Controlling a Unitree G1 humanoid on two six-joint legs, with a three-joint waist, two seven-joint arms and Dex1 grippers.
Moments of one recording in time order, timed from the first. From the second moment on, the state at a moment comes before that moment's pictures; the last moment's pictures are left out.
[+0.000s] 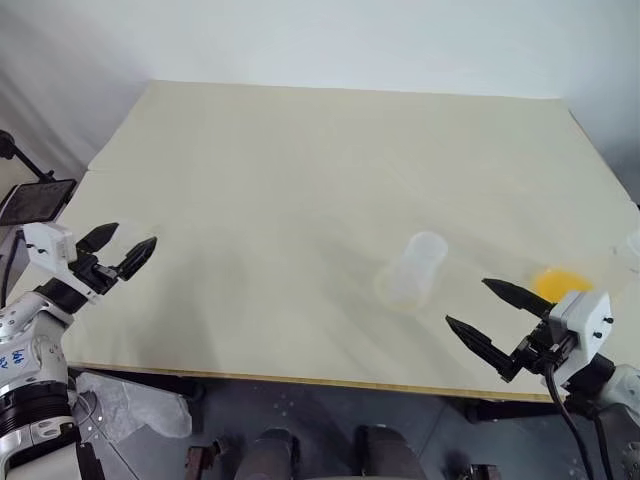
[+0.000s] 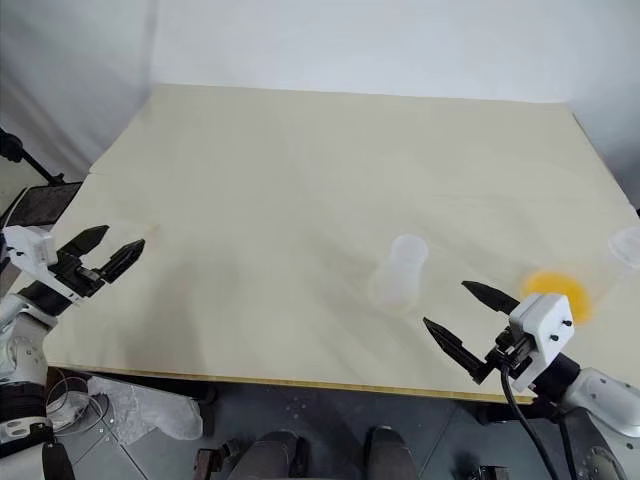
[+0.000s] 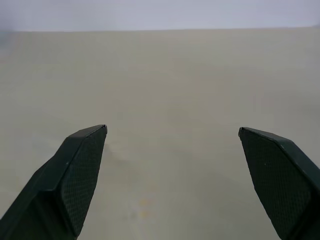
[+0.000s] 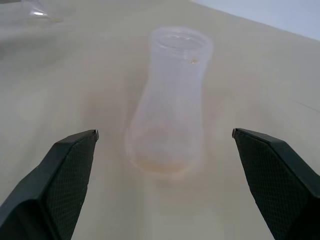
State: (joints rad) left arm -0.33 0.68 0.55 0.44 -0.44 0.11 -0.79; right arm 0.33 -0.62 -0.42 -0.60 0.60 0.27 0.77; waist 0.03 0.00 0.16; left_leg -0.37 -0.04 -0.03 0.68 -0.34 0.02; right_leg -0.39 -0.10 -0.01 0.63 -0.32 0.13
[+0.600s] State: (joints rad) left arm -0.47 0.74 0.52 0.58 -0.42 0.35 -0.57; right arm 0.34 -0.63 -0.42 -0.59 0.60 0.29 0.78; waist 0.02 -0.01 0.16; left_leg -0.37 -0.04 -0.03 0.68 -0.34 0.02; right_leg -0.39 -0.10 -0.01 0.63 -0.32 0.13
